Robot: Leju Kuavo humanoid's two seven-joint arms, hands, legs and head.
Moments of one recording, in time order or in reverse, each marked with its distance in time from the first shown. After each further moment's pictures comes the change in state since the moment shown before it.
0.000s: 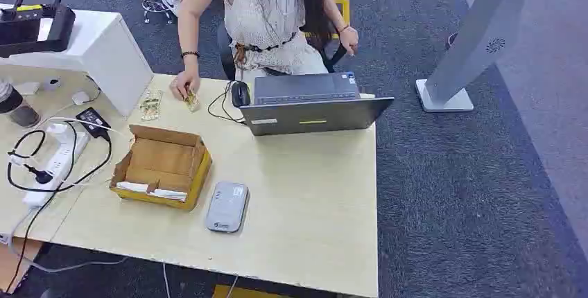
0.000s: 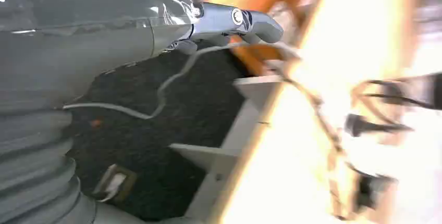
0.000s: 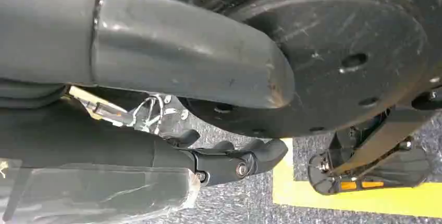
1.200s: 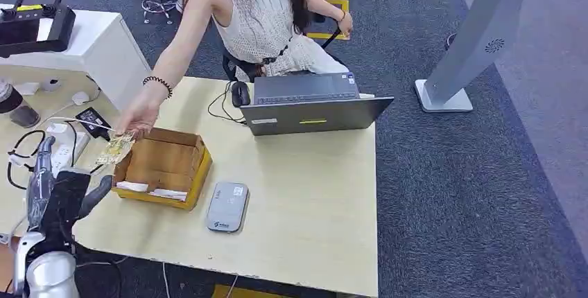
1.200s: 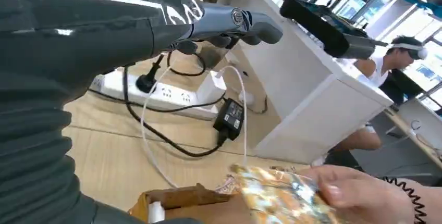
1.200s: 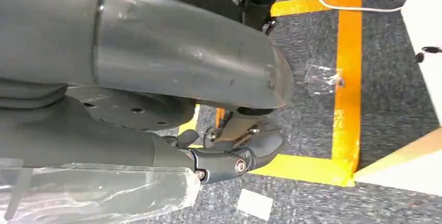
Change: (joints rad) left arm -0.232 0.068 -0.598 -0.348 -0.713 0.357 0.294; right arm -0.140 0.000 0.098 -0.071 0.068 -0.108 -0.138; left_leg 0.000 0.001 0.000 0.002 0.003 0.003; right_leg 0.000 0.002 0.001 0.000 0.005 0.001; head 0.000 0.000
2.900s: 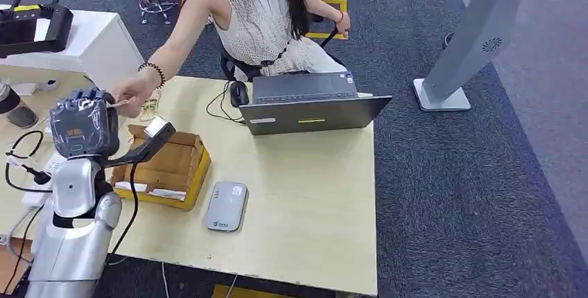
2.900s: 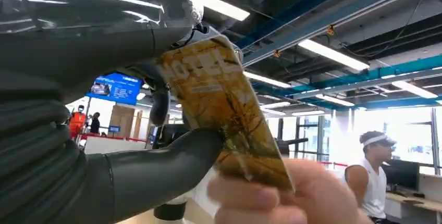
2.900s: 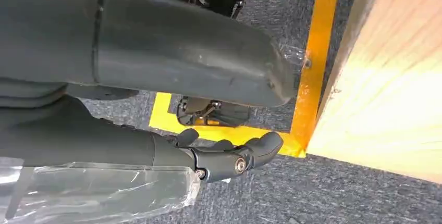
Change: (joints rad) left arm -0.244 0.216 -0.495 0.143 -0.766 0.260 0.445; right arm -0.099 -0.009 0.019 -0.037 0.093 -0.067 0.064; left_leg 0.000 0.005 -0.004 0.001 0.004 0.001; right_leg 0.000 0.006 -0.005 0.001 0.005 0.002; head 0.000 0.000
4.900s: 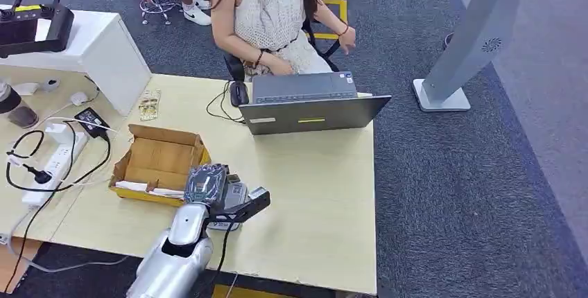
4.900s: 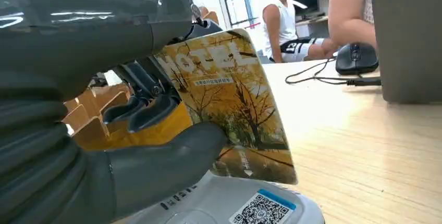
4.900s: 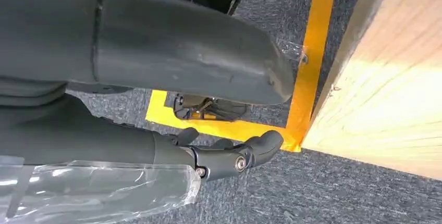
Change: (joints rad) left arm 0.046 -0.276 -0.219 0.482 -0.001 -0.064 -0.007; right arm 0.003 0.000 -0.006 -0.001 0.030 0.001 -0.022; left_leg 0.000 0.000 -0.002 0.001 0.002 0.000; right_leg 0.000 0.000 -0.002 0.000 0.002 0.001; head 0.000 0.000
